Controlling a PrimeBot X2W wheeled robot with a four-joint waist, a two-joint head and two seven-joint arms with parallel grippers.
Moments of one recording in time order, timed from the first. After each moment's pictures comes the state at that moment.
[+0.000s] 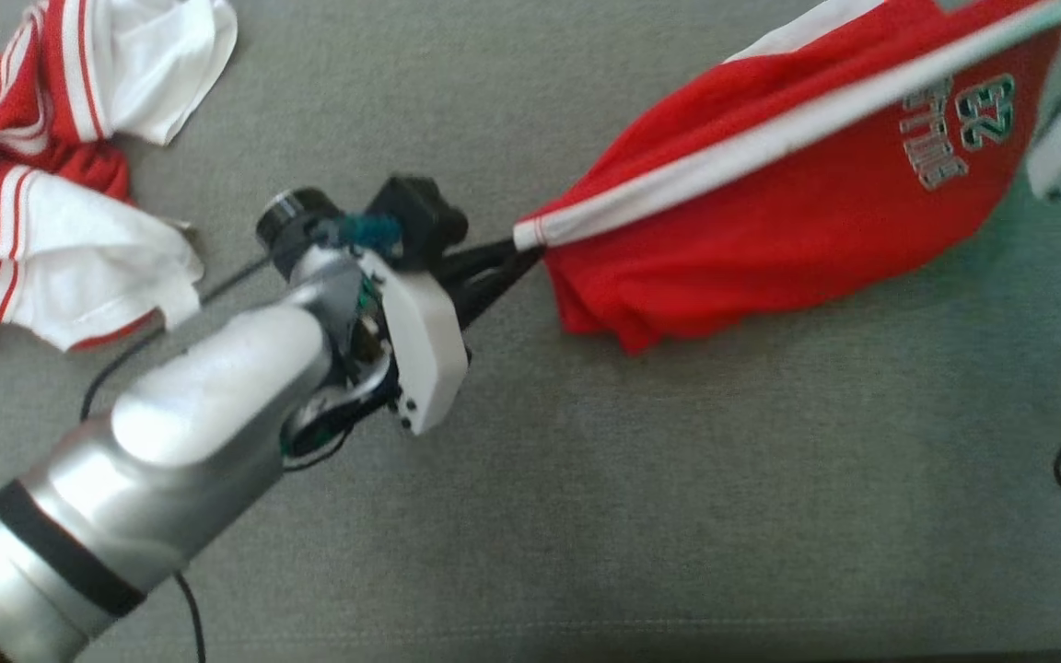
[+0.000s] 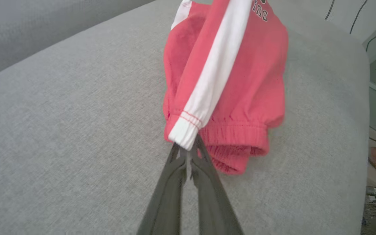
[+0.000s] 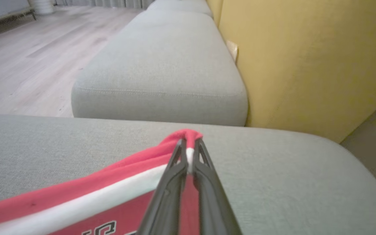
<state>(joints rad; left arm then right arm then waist) -0.90 0.43 -1.16 0.28 -0.76 -0.12 0.06 -0.68 -0.24 -0.11 0.28 0.09 0.12 0.35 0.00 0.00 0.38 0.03</state>
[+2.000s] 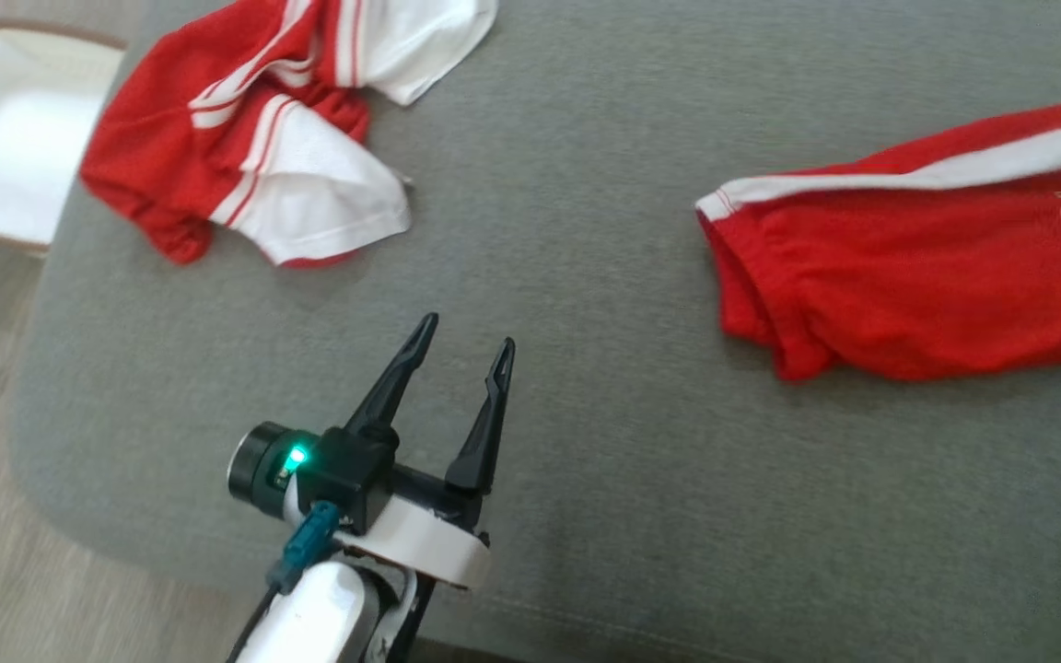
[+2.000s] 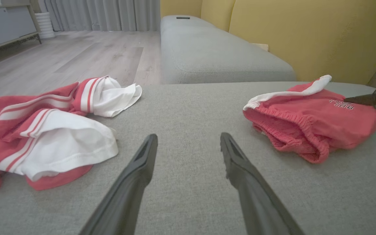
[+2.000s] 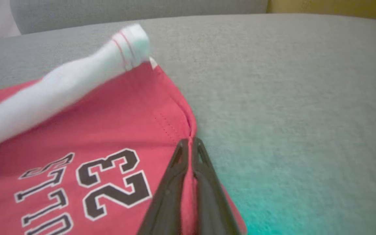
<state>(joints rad) -0.17 0.15 -0.59 0.04 -0.23 0.14 -0.25 -0.75 -0.45 -0.21 1.01 0.16 0.12 0.22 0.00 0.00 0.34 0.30</state>
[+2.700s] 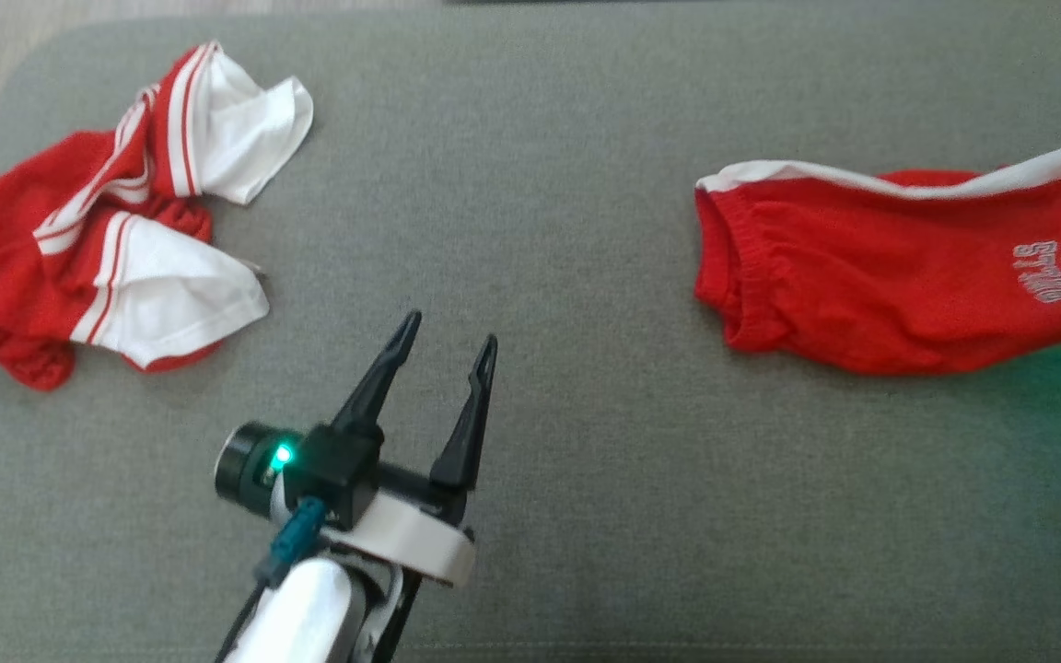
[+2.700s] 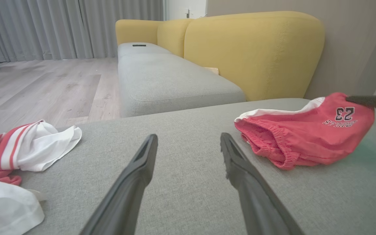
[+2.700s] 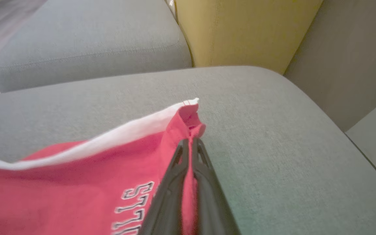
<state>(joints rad) -0.15 0.11 -0.50 0.07 -0.17 0.06 -0.25 -0.69 -0.37 -0.22 0.97 0.10 0.12 0.06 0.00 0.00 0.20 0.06</state>
